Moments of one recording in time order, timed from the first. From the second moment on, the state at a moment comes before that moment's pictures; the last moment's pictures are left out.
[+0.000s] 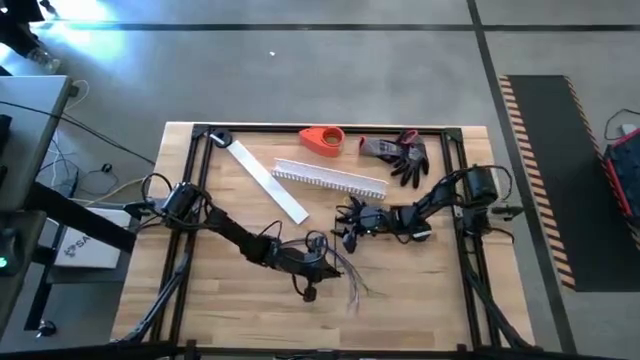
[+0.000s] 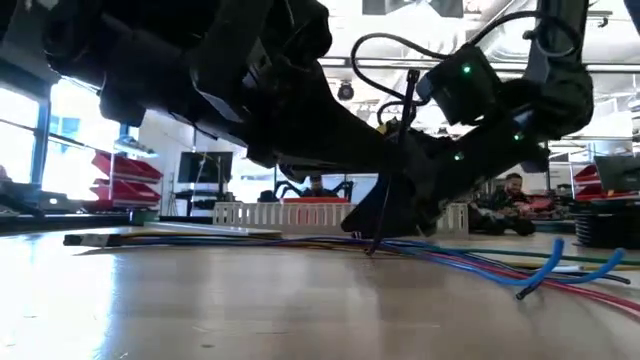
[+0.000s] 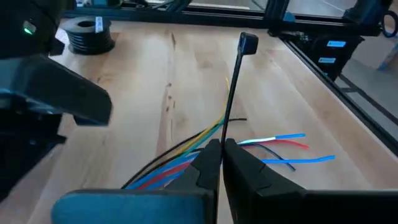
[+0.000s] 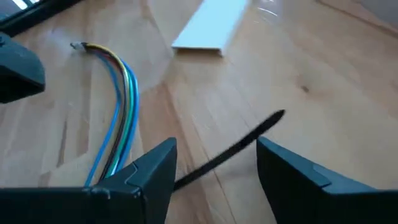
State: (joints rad) left arm -0.38 2.03 0.90 0.80 -0.20 -0.18; right arm 0.08 1.98 0.61 0.81 0.13 0.46
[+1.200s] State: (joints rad) left arm -0.23 1.90 0.79 0.67 0.12 -0.42; right arm 0.42 1.89 0.81 0.53 0.79 -0.18
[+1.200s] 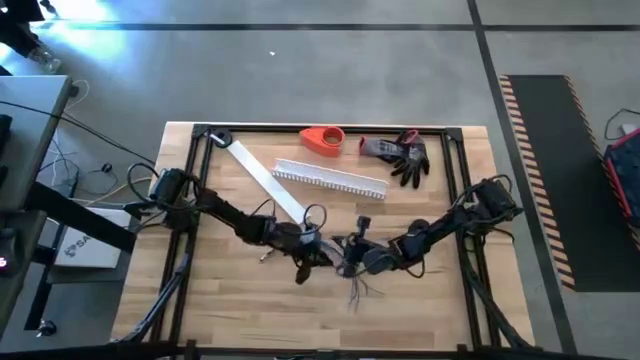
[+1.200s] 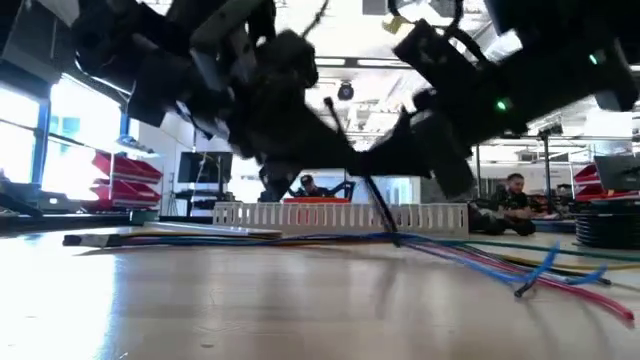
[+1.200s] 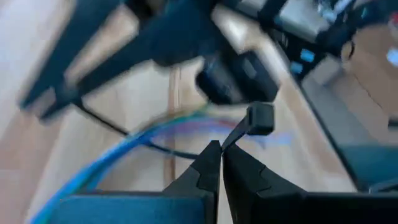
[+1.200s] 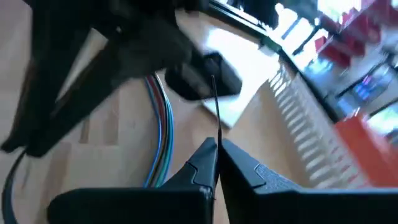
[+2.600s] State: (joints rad) left arm -0.23 1.90 0.79 0.65 0.30 -0.41; right arm 0.45 1.89 0.85 0.56 0.64 -0.66
